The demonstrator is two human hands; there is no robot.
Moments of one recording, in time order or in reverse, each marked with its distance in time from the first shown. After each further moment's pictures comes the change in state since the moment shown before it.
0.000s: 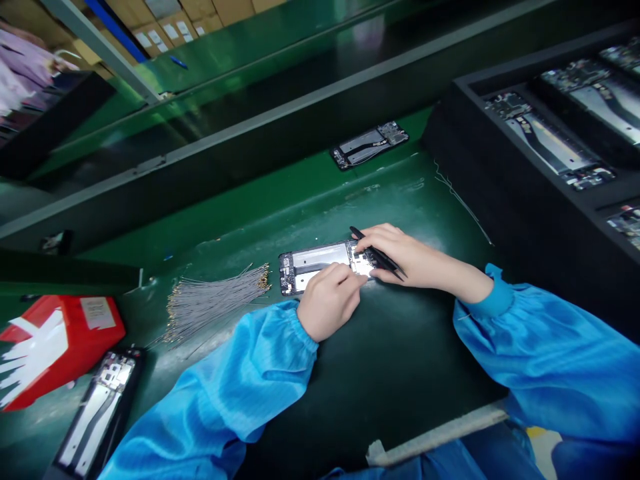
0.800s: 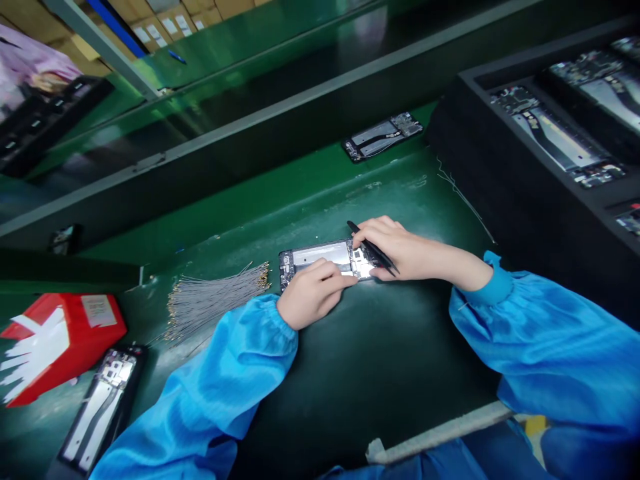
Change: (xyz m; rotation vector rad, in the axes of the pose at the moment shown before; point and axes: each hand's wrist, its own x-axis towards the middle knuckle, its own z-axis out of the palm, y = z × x) left_hand -0.006 -0.027 -0.016 -0.061 -0.102 0.147; right_hand 0.012 0.003 -0.006 -0.068 -0.132 0.026
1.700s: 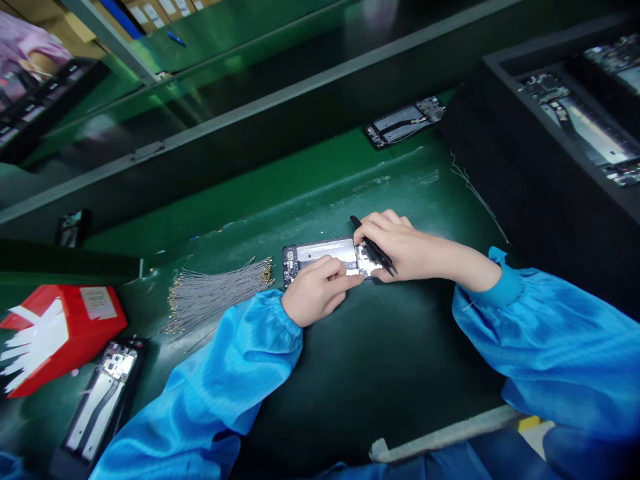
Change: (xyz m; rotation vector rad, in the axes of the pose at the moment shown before) left_hand -0.005 -0.006 0.005 0.030 0.047 0.049; right_hand 0.010 -0.013 -0.006 -0.084 -0.084 0.096
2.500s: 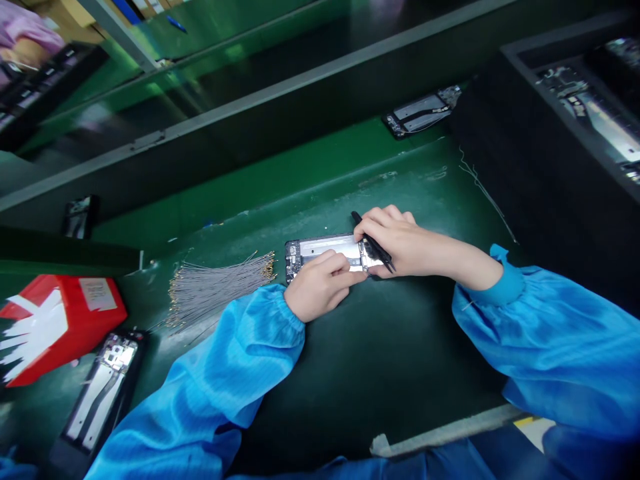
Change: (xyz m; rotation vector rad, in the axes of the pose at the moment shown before) left_hand 0.000 -0.001 0.001 0.009 0.017 0.022; right_hand 0.006 -0.006 0.000 -0.049 -0.019 0.036
